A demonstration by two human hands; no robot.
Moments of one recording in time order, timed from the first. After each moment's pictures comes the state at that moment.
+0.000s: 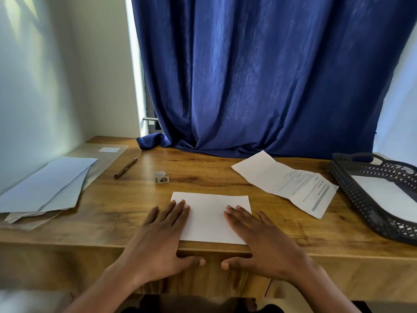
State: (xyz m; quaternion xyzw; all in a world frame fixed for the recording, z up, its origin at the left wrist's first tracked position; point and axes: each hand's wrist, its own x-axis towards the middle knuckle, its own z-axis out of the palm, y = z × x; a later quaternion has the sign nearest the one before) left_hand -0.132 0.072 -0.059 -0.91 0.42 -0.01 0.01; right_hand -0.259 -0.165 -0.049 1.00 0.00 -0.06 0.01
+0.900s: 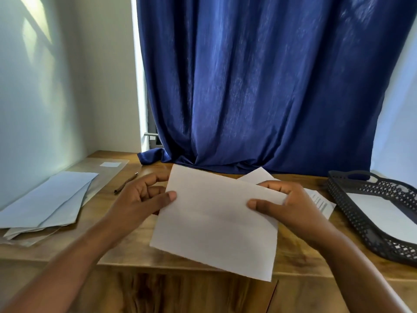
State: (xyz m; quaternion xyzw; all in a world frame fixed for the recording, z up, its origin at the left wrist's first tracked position) left_hand -0.119 0.096 0.041 -0.70 0.34 0.10 -0.63; right_hand -0.270 -0.179 0.056 0.86 -0.08 0.21 -0.45
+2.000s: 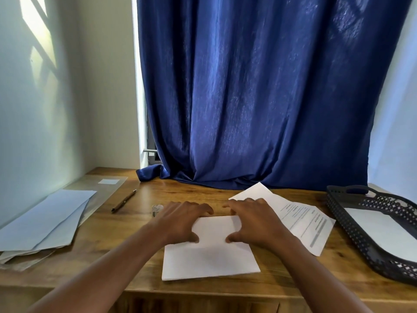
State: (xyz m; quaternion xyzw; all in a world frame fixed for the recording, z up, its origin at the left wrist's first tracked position) left_hand -0.069 0.002 0.020 -0.86 0.50 -0.11 0.00; right_hand -0.192 -0.180 0.033 0.99 -0.09 0.09 0.04
